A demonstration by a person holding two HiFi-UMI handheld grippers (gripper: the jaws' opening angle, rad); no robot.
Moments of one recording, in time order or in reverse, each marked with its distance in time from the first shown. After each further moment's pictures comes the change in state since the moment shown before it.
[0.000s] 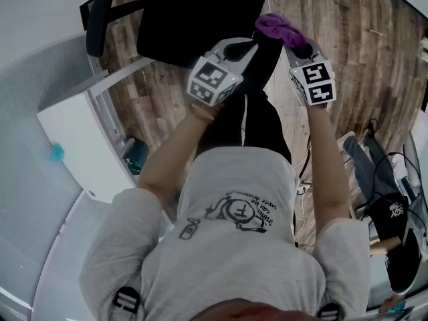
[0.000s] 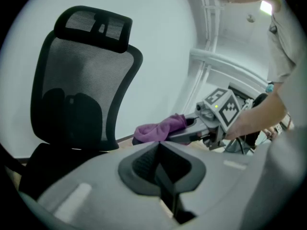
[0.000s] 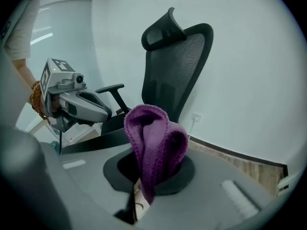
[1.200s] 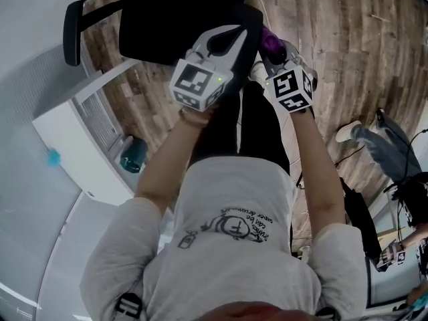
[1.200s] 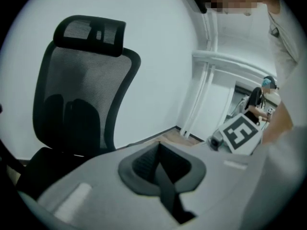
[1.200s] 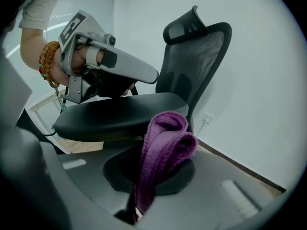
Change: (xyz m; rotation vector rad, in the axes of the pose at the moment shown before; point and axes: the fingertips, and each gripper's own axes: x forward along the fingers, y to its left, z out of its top) left arm 0.068 0.001 0.016 0.014 -0.071 0.112; right arm 0.029 0.001 -0.073 -0.179 0.010 0.074
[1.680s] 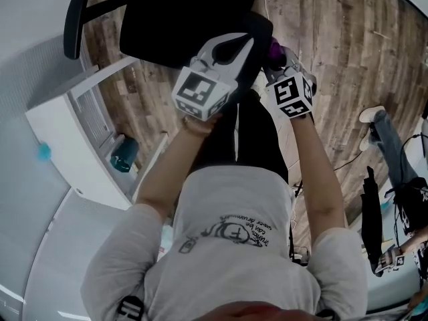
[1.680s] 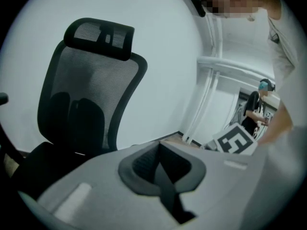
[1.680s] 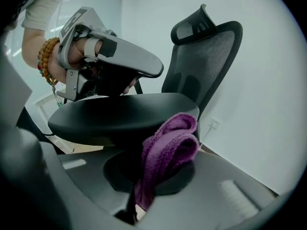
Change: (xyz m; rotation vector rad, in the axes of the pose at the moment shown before) left arm -0.036 -0.001 -0.006 -0.046 -0.074 0.023; right arm 0.017 0.035 0.010 -0.070 -0.028 0.045
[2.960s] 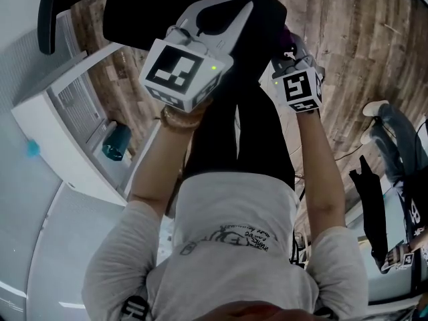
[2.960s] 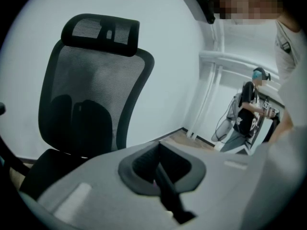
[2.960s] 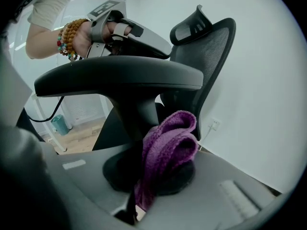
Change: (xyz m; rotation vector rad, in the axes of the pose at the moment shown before) left arm 0.024 0.049 -0.001 0.029 0.048 0.041; right arm 0.044 -0.012 -0.044 -0.013 -0.076 -0.022
